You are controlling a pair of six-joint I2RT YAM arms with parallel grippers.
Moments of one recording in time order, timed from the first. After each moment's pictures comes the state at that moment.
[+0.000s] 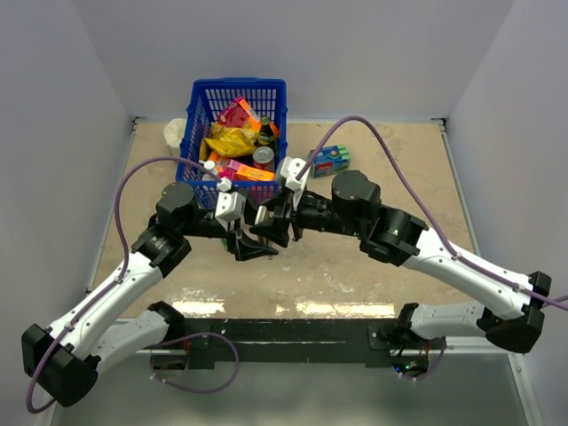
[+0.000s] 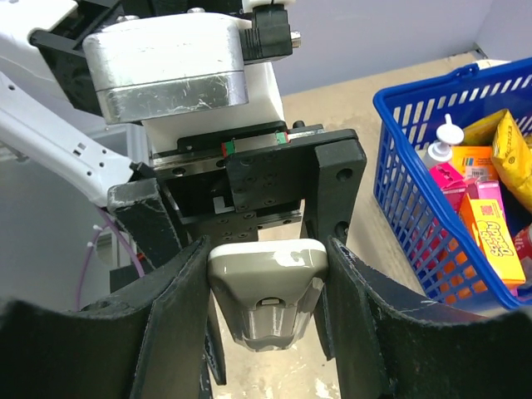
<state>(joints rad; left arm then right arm) -0.56 0.92 0.79 0.07 1.05 0.01 1.05 1.19 1.30 -0.25 -0.23 0.03</state>
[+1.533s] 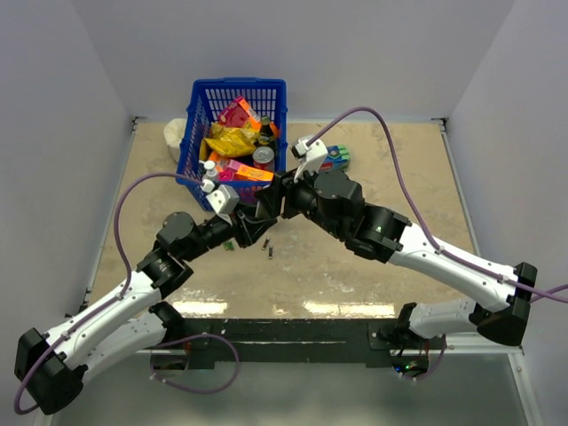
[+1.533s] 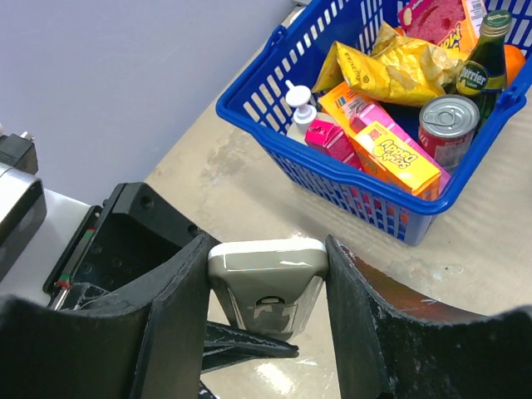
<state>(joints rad) -0.69 0.80 0.57 0.31 0.31 -0.21 1.07 1.27 1.32 -0.23 0.32 0.40</state>
